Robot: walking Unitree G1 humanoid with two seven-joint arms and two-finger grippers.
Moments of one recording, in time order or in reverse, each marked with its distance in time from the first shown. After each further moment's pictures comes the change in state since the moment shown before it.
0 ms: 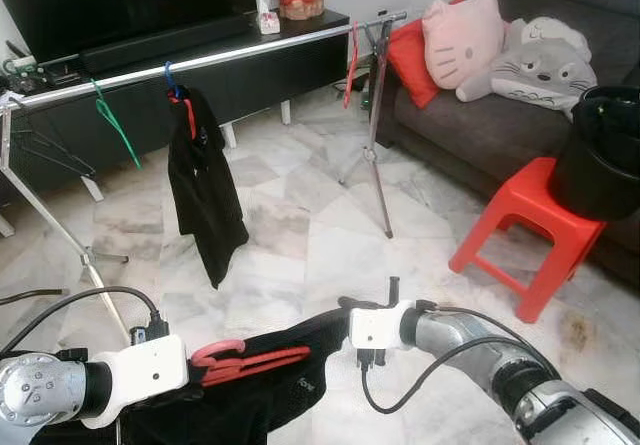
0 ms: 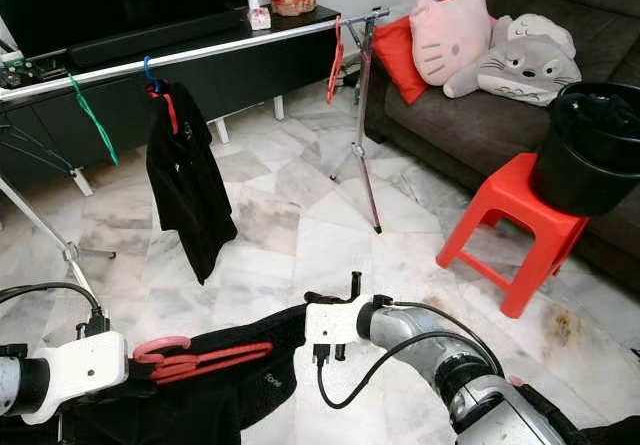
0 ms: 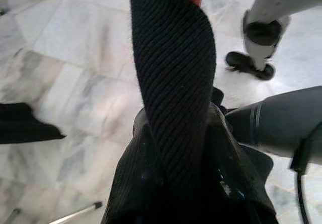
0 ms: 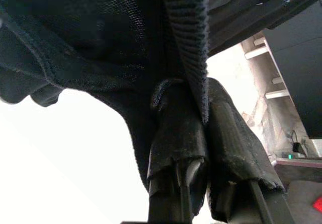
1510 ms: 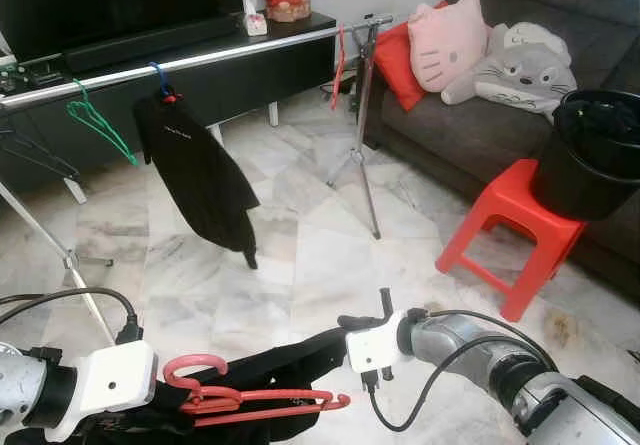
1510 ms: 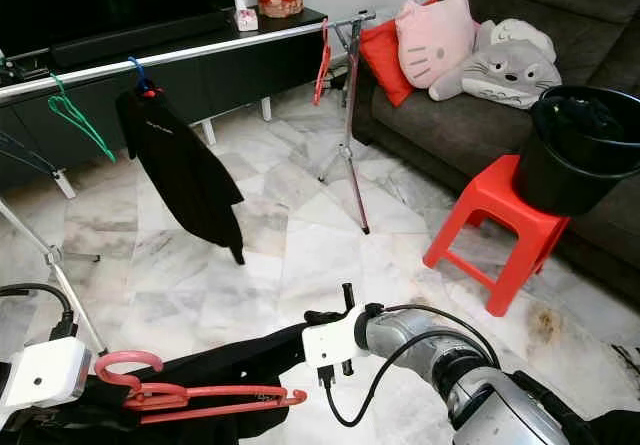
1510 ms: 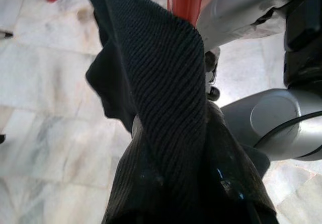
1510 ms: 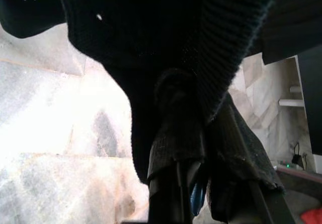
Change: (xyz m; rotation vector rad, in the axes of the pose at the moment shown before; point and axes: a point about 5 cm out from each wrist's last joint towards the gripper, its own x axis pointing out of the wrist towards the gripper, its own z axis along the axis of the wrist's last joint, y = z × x) left arm -0.027 -0.004 0.010 0.026 -0.124 -0.233; right arm 0.003 0.016 -0.003 -0.167 0.045 0.143
